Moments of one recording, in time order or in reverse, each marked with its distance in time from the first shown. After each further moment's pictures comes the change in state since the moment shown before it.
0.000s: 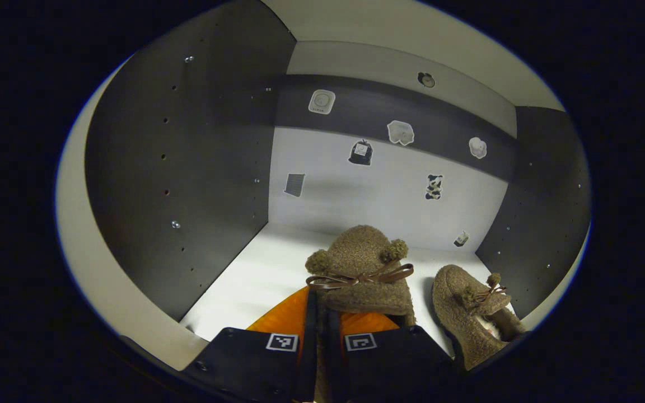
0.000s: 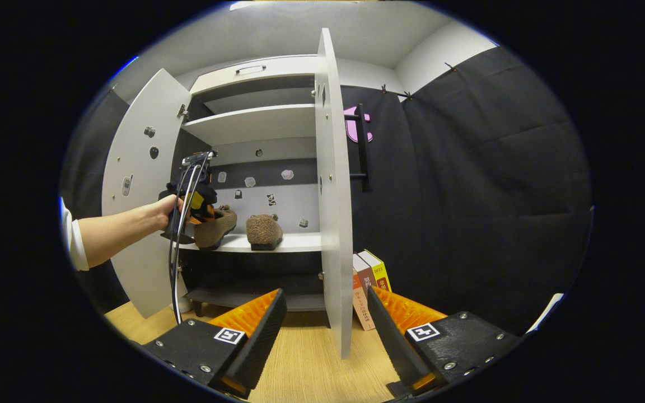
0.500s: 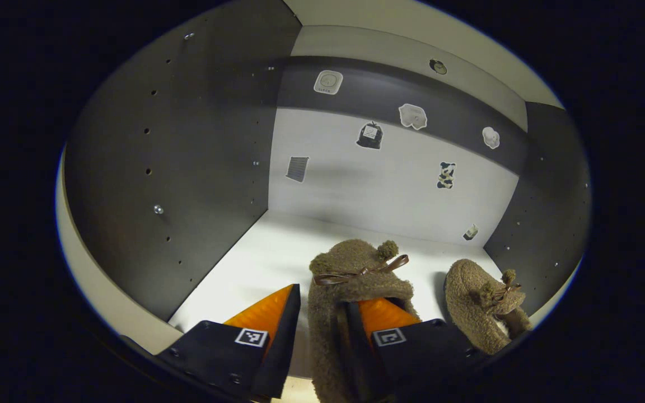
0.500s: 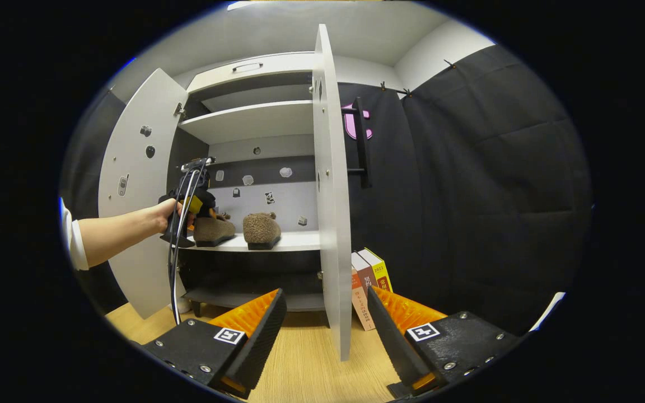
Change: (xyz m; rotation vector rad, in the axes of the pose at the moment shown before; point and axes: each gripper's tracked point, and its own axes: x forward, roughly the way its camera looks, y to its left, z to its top) left arm 0.016 0.007 -0.012 -0.010 0.042 0.004; right arm 0.011 -0.002 -0.006 0.001 0.012 0.004
